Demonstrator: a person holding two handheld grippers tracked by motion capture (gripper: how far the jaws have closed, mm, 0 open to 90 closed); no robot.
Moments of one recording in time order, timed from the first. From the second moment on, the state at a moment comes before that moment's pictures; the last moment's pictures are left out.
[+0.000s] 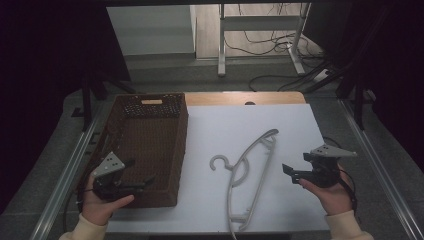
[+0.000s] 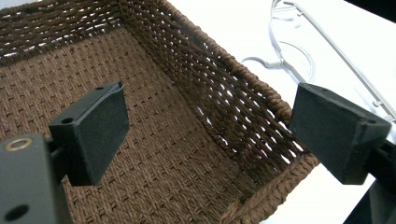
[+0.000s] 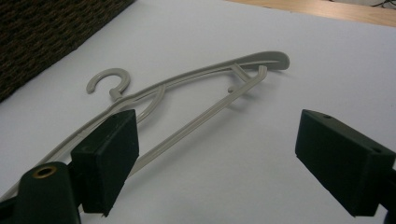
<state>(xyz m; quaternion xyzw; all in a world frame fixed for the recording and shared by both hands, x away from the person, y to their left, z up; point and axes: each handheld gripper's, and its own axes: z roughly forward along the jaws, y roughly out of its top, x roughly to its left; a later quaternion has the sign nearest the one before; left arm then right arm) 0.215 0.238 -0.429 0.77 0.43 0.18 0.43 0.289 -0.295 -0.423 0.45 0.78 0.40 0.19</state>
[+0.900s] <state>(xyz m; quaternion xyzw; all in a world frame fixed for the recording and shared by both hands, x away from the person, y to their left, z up) 0.216 0.238 -0.431 0.77 0.44 0.18 0.43 0.298 -0.284 -0.420 0.45 0.79 0.38 0.18</state>
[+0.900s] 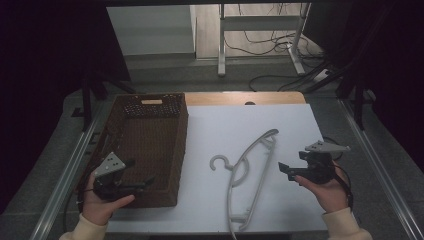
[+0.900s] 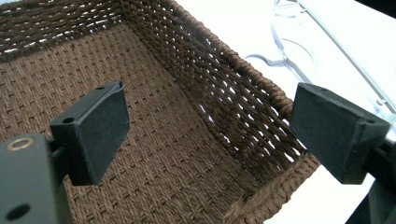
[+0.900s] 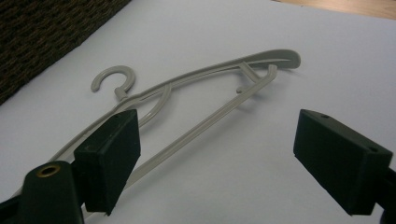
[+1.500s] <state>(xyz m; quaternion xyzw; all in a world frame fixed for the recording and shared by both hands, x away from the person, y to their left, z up) 0.216 0.238 -0.430 0.77 0.44 0.18 0.43 0.316 -0.258 -0.423 0.45 0.80 0.37 0.14</state>
